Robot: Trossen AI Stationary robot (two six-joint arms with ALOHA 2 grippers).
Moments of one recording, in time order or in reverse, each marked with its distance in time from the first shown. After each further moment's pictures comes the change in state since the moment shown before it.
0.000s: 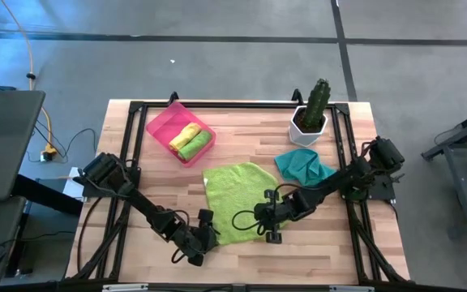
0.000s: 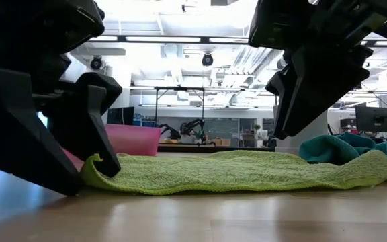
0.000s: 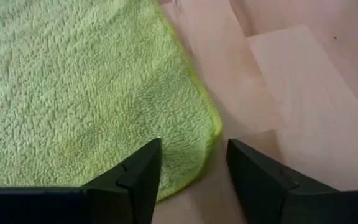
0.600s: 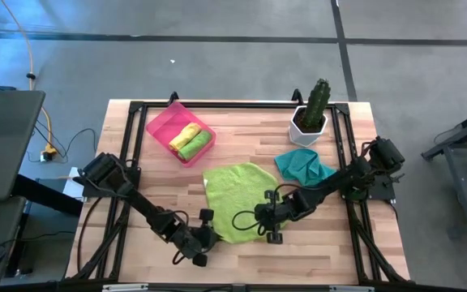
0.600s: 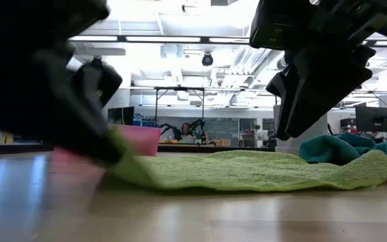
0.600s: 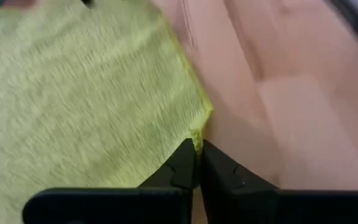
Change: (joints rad) left arm -0.009 -0.006 0.016 0.055 -0.084 -0.032; right arm 0.001 -0.001 0.000 -0.008 -0.025 -0.007
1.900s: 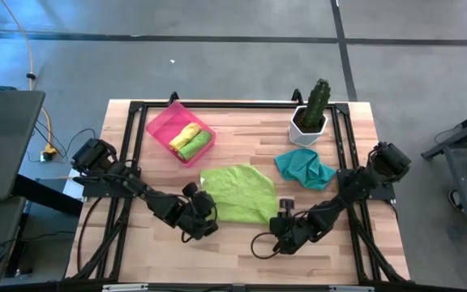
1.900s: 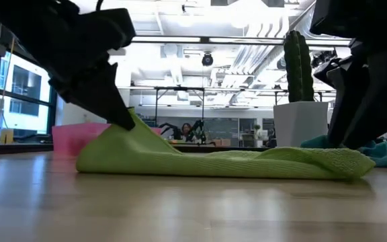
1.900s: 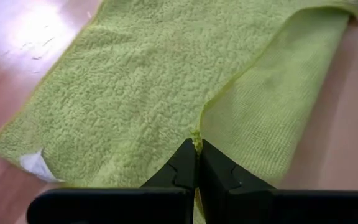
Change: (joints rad) left arm 0.129 -0.169 0.052 -0.577 -0.179 -0.608; right arm 0.227 -0.014 -0.061 -0.068 0.334 0.160
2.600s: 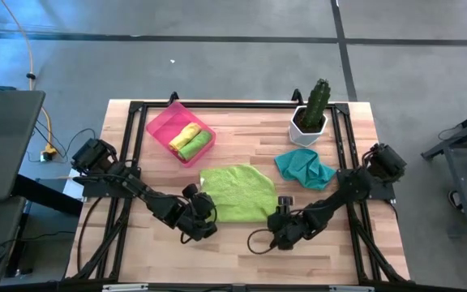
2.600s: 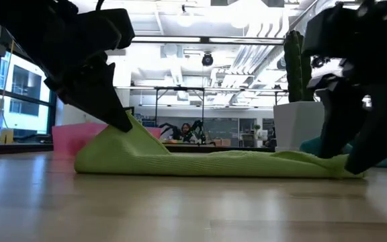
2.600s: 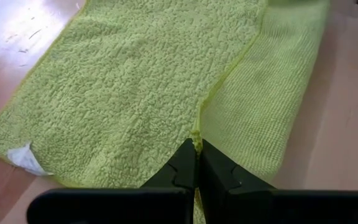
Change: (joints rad) left arm -0.007 0.000 0.000 0.000 0.031 0.002; right arm -0.043 0.046 0.000 -0.032 -0.024 -0.042
